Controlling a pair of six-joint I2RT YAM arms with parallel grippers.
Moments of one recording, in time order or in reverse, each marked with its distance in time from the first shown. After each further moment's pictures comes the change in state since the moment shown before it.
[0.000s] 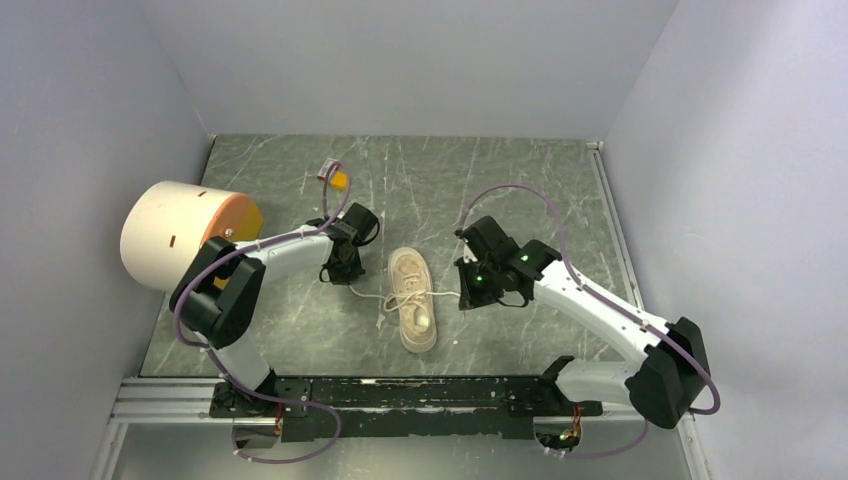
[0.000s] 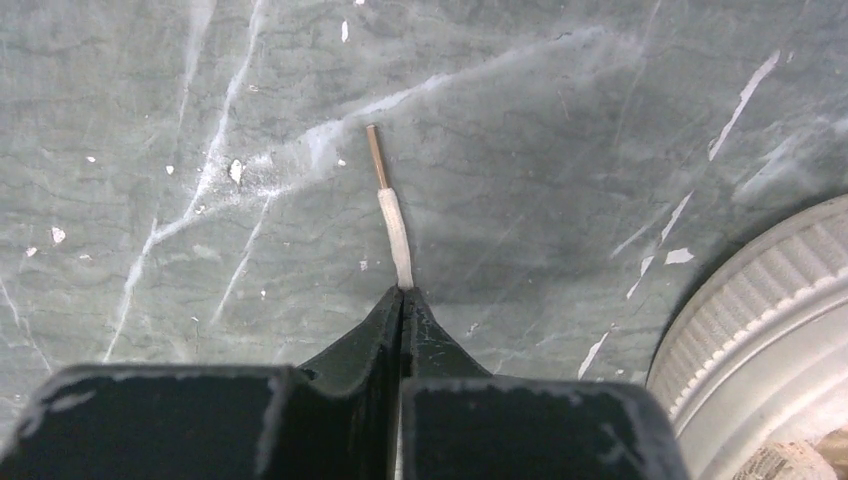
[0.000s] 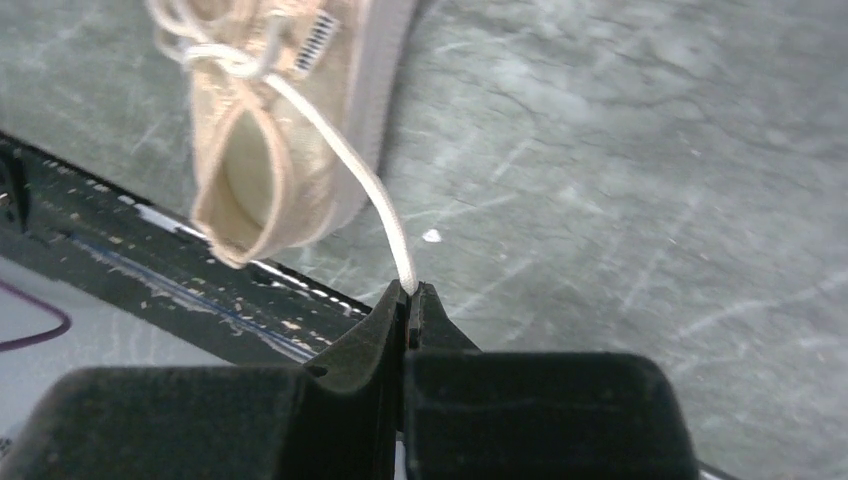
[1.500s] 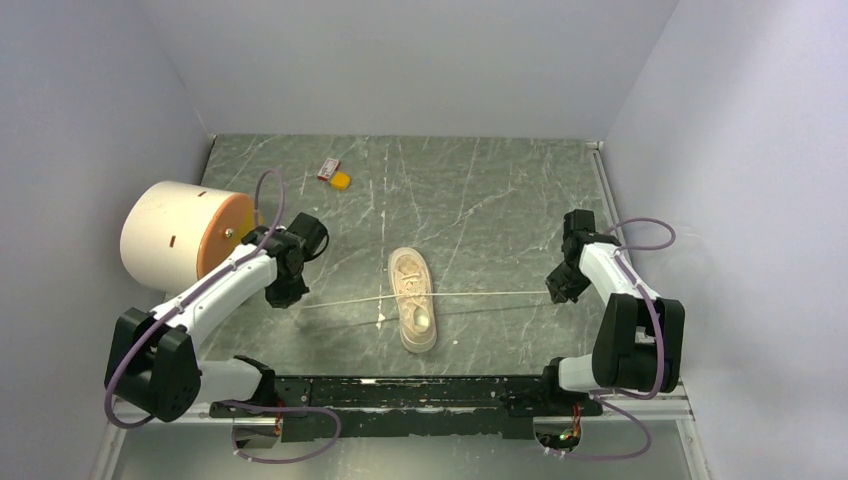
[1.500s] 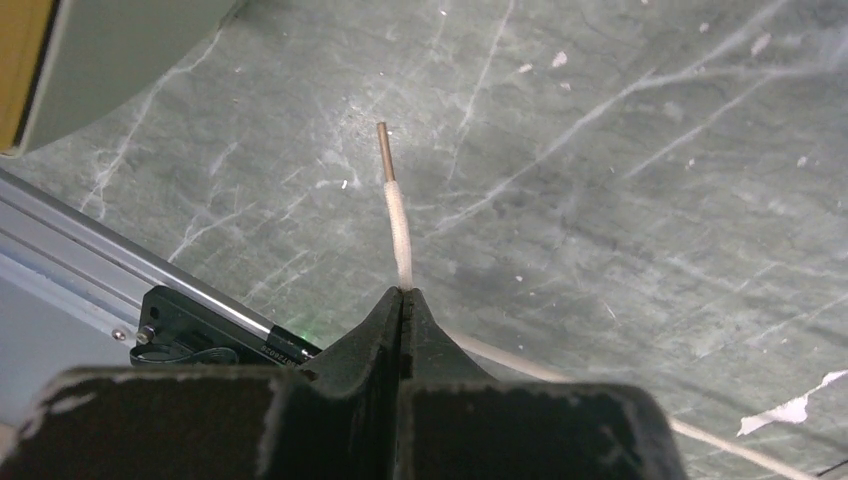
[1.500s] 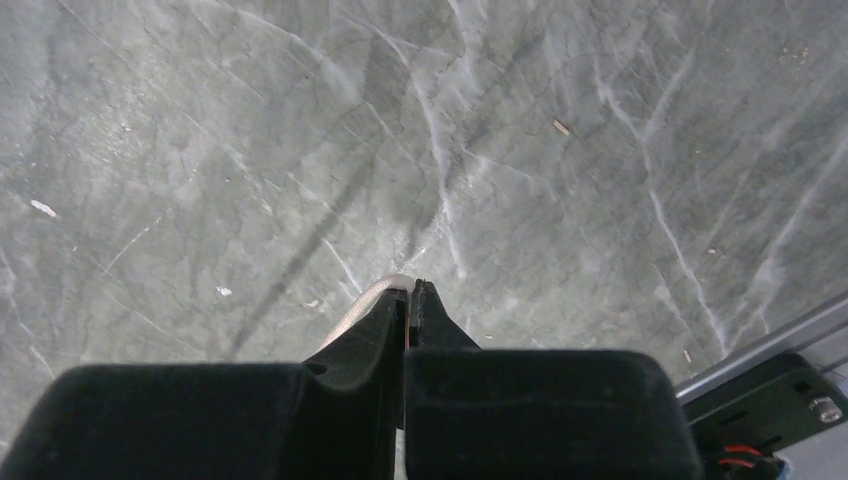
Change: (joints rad) left arm 0.152 -0.422 -0.111 -0.505 -0.161 -0.051; right arm -0.835 0.163 -0.140 0.005 0.337 0.307
